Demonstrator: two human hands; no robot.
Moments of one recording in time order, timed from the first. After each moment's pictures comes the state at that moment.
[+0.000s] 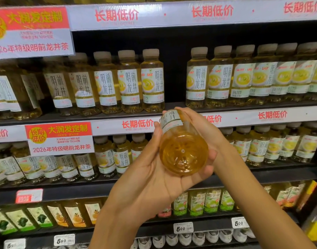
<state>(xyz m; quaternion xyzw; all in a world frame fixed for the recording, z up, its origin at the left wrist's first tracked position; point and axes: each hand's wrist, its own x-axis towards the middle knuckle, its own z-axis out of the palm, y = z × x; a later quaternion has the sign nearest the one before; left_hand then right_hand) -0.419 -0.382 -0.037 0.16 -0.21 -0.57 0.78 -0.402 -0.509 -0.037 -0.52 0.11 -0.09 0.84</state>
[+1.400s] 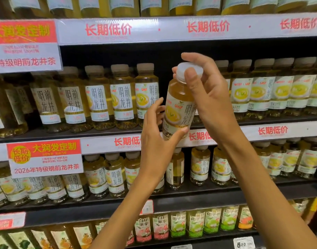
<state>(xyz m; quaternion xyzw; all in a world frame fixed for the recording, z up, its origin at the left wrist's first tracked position) -0.343 -0.464 -0.044 0.62 -0.43 0.16 0.63 -0.417 -0.553 0.035 -0.73 -0.13 -0.48 0.47</state>
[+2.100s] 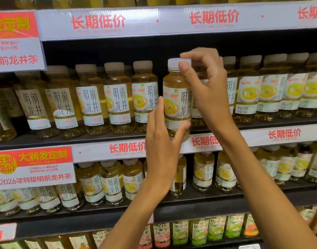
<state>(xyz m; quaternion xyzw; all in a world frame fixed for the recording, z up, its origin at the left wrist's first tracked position) -0.334 -0.496 -0.046 0.69 -0.38 0.26 0.56 -0.371 -0.590 0.039 -0.73 -0.06 -0.61 0.29</state>
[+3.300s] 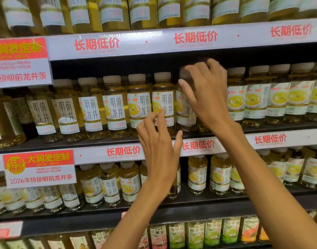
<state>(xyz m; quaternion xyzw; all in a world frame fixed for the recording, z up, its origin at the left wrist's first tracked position) -0.352 -0.507 -0.047 0.76 -0.32 0.40 0.41 -0.382 -0.626 0.045 -0.80 0.09 -0.59 -0.08</state>
